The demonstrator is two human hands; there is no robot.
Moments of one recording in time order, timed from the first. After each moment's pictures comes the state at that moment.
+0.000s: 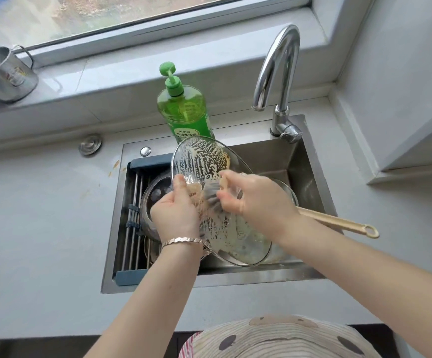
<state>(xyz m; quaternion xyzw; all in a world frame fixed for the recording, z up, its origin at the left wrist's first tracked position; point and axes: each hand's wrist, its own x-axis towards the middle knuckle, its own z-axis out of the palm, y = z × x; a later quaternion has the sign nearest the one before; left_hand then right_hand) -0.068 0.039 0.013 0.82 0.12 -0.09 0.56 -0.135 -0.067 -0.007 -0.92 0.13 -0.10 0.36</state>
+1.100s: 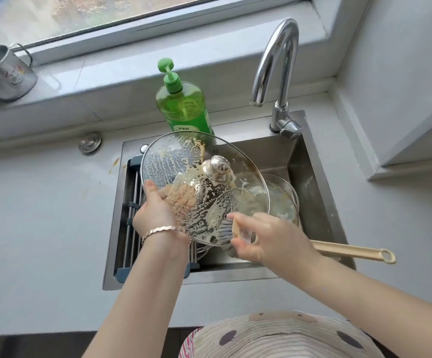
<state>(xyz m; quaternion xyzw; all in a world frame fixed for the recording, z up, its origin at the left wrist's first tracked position) -0.055 0.050 0.023 0.71 0.34 -0.11 0.61 -0.190 -0.048 -0.045 -0.92 0.10 -0.05 0.38</state>
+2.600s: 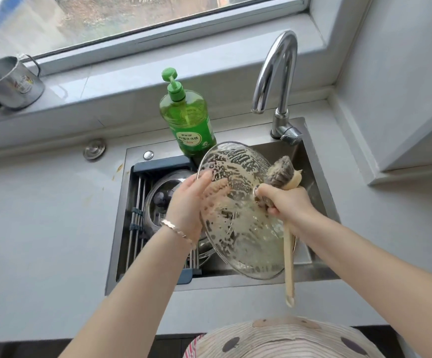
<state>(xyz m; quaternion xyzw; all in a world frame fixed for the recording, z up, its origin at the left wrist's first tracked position) -0.044 0.037 0.008 0.65 0.06 -0.42 0.63 -0.145 -0.091 -0.033 -0.53 0.52 -0.04 0.66</state>
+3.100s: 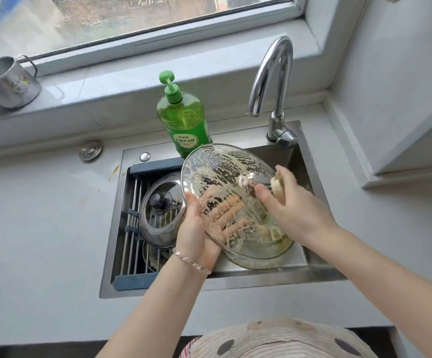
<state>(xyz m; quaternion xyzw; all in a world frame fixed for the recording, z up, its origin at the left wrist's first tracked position) -0.078 0.040 -0.017 0.49 0.15 -0.44 0.74 -0.176 -0.094 -0.007 -0.86 0.36 0.03 0.37</state>
